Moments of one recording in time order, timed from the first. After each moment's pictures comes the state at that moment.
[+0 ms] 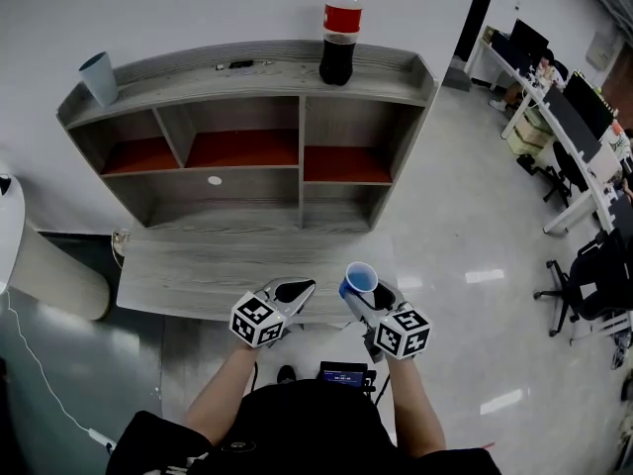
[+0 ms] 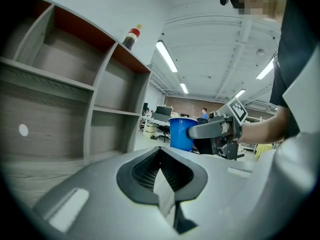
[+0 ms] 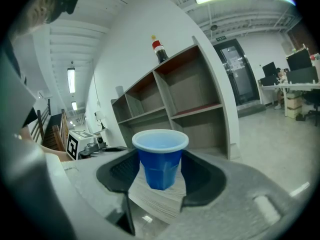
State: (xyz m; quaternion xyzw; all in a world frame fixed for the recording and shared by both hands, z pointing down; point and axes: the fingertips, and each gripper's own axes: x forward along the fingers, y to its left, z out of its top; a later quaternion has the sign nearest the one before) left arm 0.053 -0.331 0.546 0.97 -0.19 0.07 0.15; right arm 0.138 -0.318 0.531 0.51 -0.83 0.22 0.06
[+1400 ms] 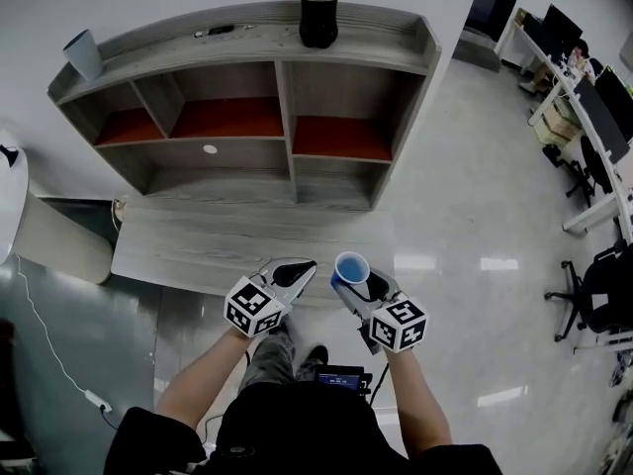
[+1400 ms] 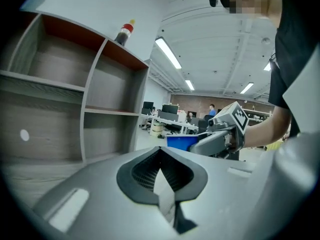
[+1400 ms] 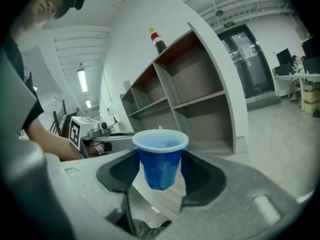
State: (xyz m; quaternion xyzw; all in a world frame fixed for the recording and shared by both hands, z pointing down) left arm 0.105 -0.337 0.544 0.96 -0.23 0.08 0.13; right arm 0.165 -0.321 0.564 0.43 -0.87 0.24 0.08
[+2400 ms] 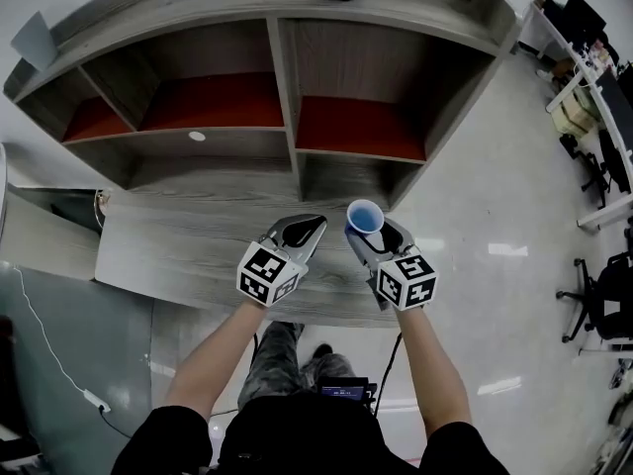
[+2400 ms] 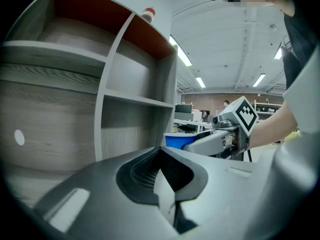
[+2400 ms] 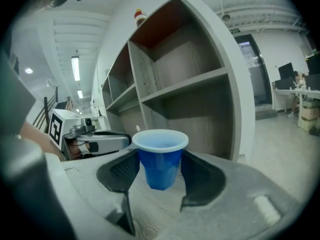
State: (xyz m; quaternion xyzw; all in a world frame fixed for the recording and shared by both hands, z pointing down) left arm 0.115 -0.490 0.612 0.94 -0.30 0.08 0.10; right arm 0.184 -0.490 0.633 0.47 -0.86 0.19 0.11
